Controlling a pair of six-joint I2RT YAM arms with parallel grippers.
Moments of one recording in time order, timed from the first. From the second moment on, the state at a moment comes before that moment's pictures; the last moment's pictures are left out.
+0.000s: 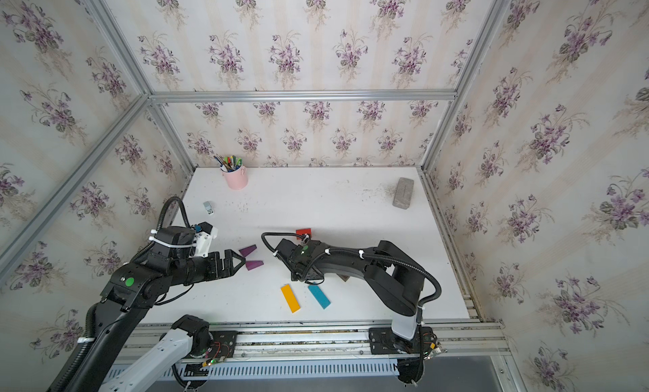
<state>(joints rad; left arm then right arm) -0.31 0.75 0.98 -1.16 0.26 -0.48 1.08 1.81 1.18 -0.72 0.21 0.96</state>
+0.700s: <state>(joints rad) -0.30 0.85 1.03 -1.11 0.26 -0.45 0.93 1.85 1.26 -0.68 0.21 0.79</state>
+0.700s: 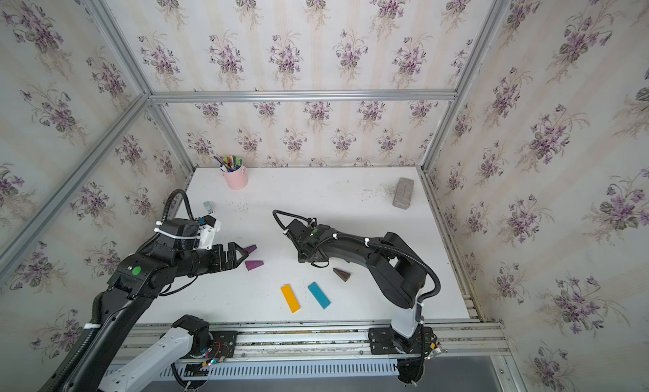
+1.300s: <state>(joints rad) -0.29 1.00 1.03 -1.06 0.30 -0.36 0.88 1.96 1.41 -0.70 0.18 0.64</state>
